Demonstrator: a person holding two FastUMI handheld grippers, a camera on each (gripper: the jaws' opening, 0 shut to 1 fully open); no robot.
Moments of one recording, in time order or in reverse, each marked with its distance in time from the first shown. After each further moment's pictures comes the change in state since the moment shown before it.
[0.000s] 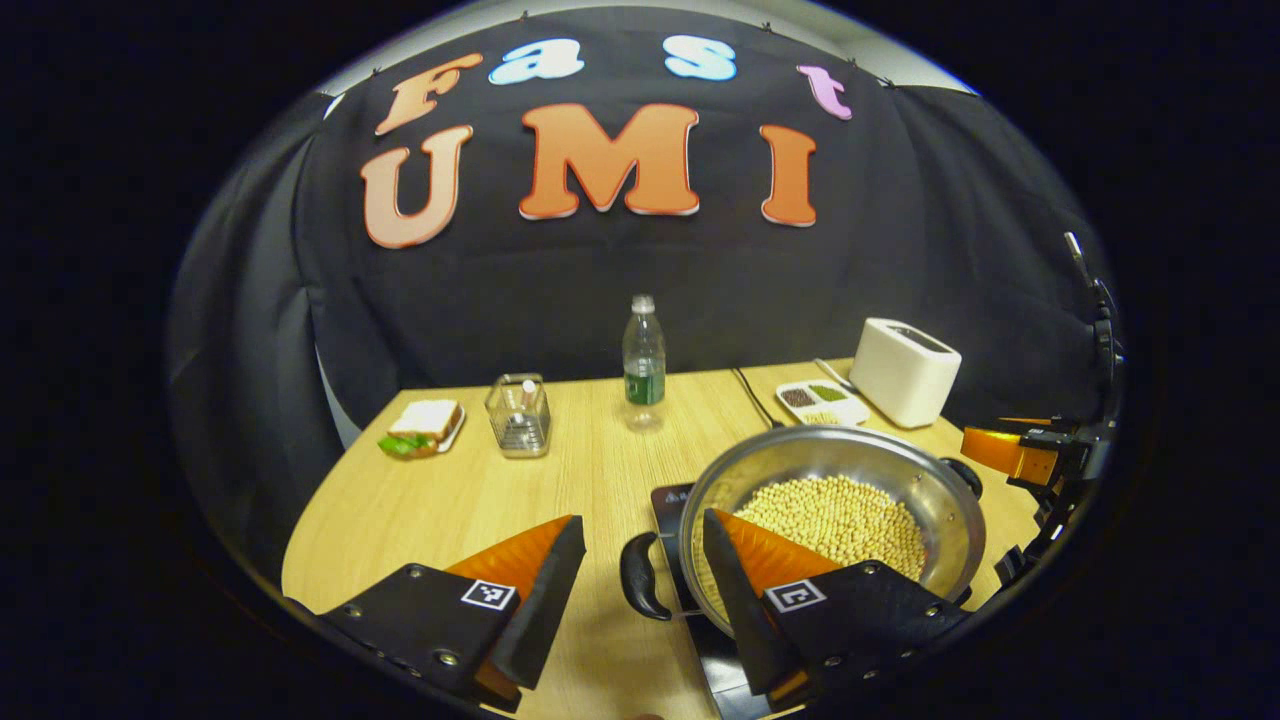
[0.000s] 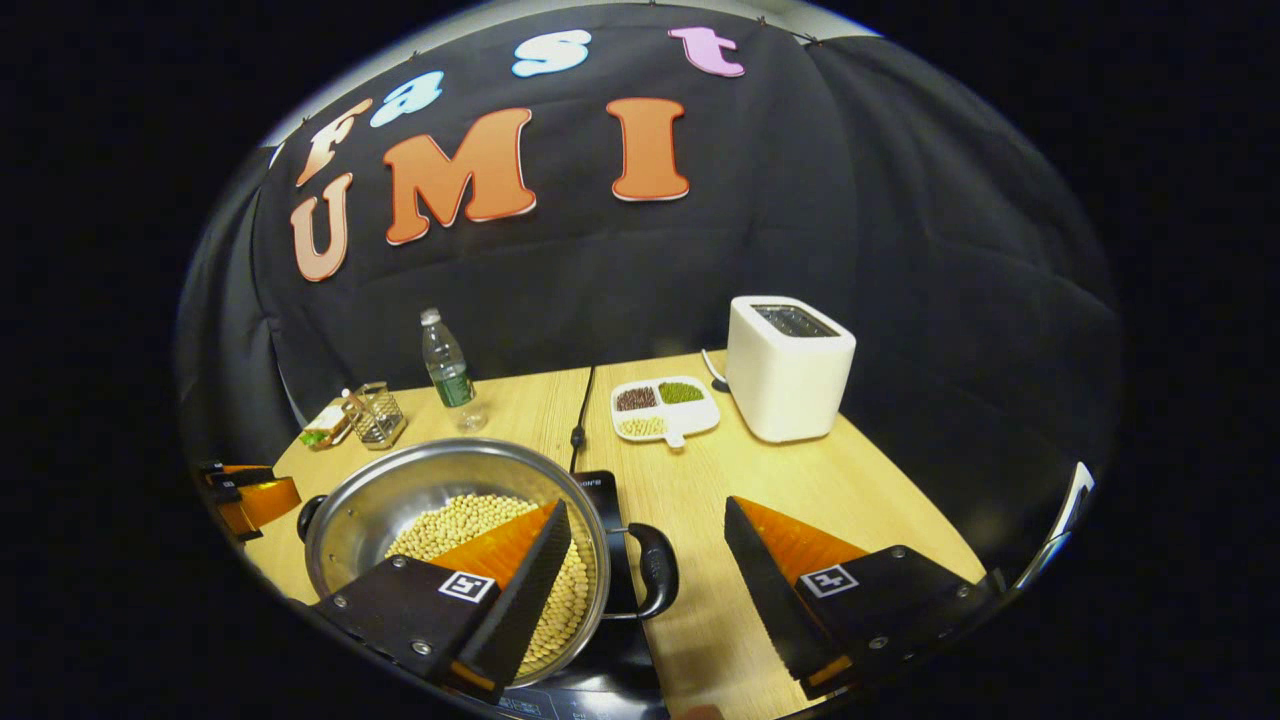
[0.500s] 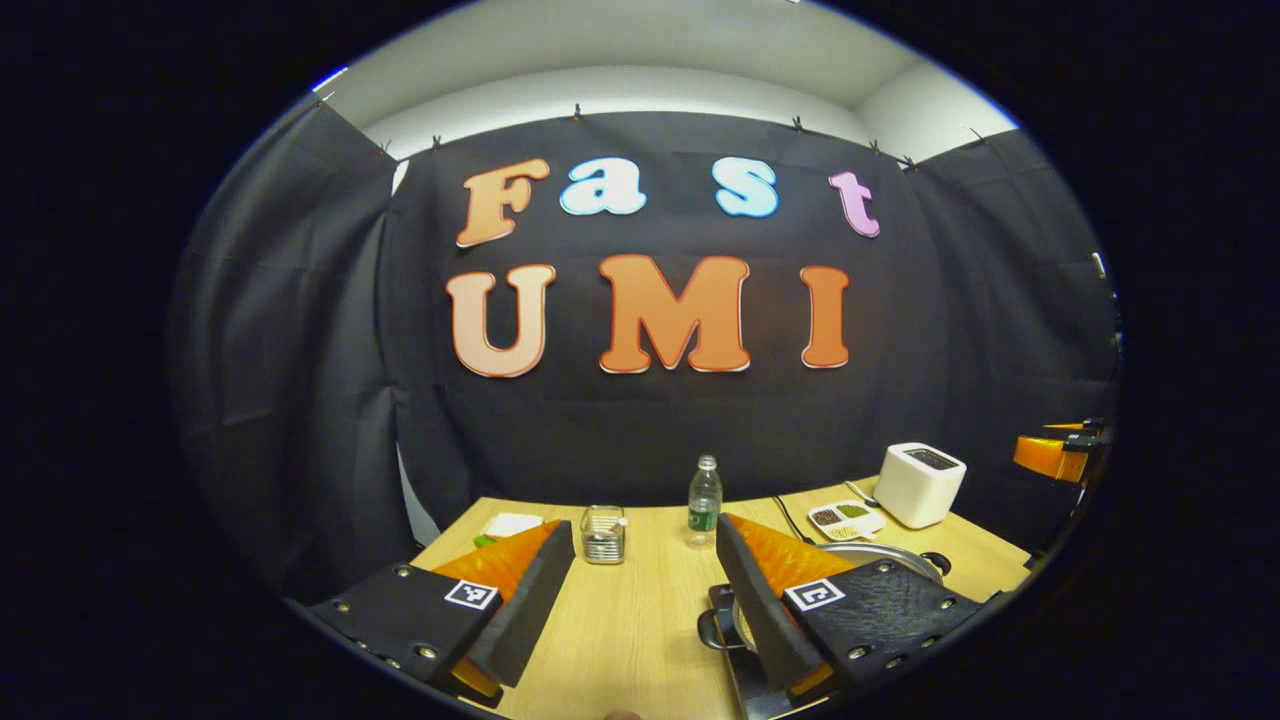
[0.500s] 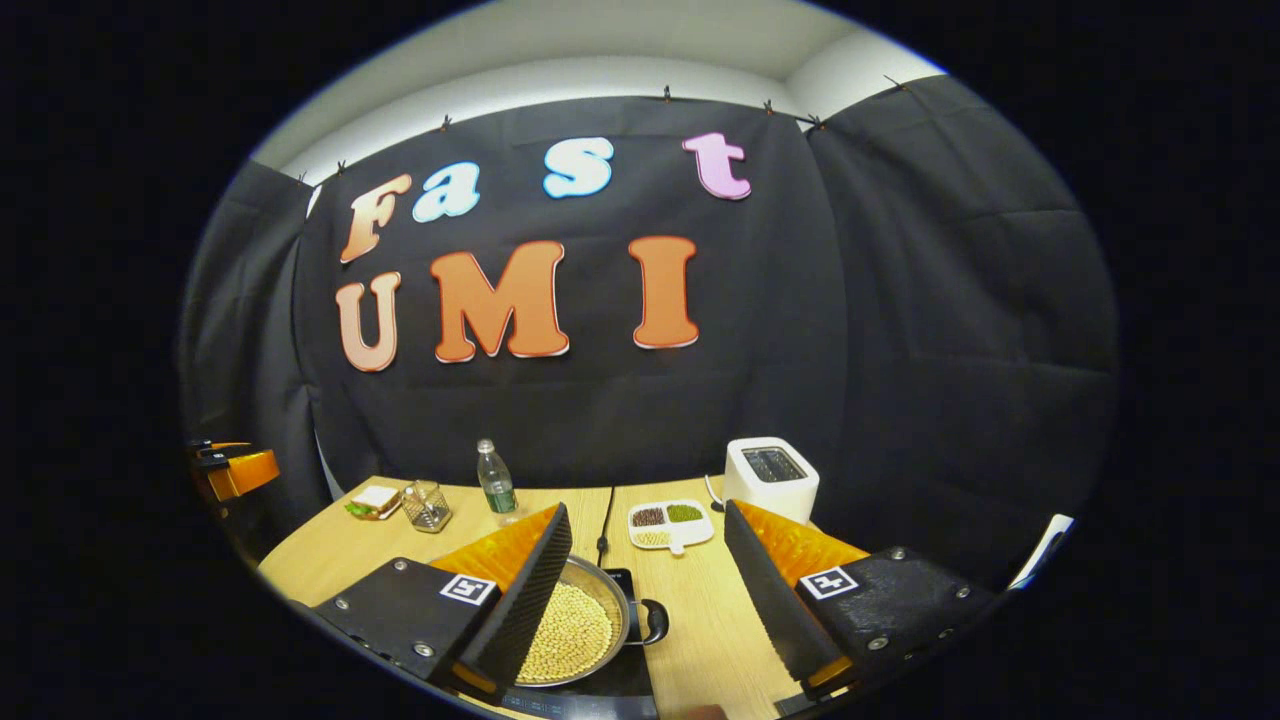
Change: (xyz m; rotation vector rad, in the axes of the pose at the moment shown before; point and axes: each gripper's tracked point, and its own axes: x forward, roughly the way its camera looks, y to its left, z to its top) left arm -0.128 0.073 0.118 -0.014 -0.320 0.131; right arm -0.123 0.001 0.116 -0.016 -0.313 0.056
